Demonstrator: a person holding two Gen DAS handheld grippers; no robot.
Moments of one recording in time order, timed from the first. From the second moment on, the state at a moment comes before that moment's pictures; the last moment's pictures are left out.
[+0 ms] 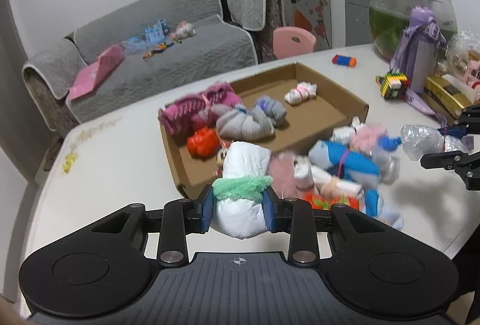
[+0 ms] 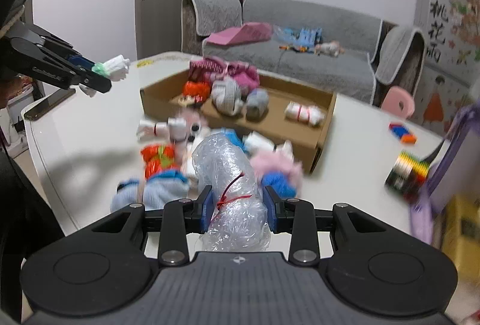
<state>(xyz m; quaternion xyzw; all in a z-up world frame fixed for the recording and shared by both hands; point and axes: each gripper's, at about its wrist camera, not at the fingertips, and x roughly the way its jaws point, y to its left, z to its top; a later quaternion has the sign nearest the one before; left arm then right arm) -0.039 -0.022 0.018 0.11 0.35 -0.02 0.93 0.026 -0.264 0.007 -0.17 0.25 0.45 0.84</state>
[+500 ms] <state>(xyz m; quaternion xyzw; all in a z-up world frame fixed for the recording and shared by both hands) 0.056 -0.014 0.034 0.04 0.35 0.00 0.93 0.089 -0.225 0.066 -0.14 0.19 0.43 0.87</state>
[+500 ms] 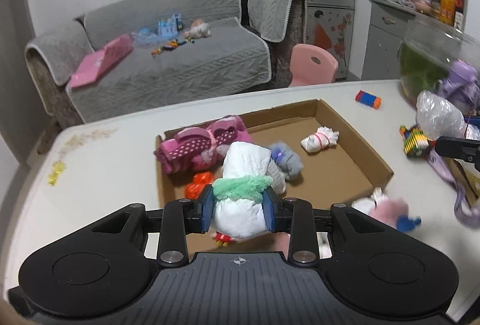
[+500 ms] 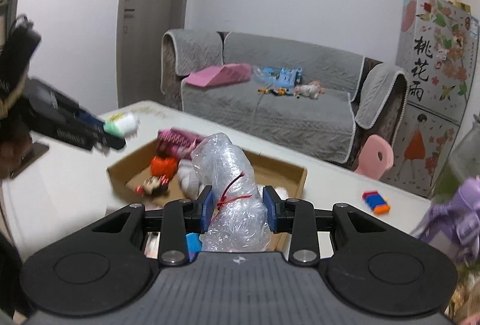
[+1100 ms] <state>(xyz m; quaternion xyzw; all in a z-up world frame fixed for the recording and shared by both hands) 0.180 -0.023 -0.017 0.01 0.39 -0.01 0.92 0.164 -0.163 0.033 -0.11 0.20 0.42 0.88</state>
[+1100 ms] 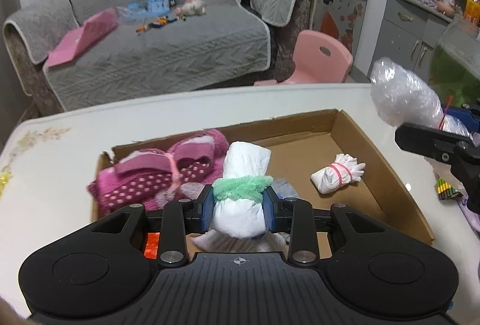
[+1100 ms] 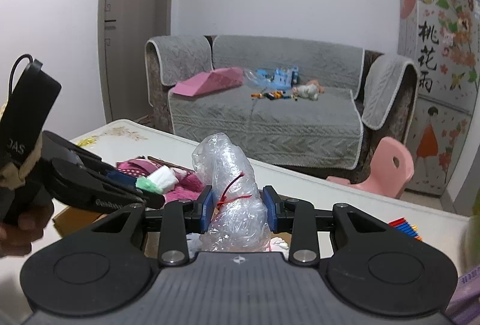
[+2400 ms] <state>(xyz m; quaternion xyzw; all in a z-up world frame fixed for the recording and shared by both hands) 0.204 -0.043 -0.024 0.00 0.39 -0.02 0.92 0.195 -0.156 0.004 -0.10 0.25 0.37 0.89</state>
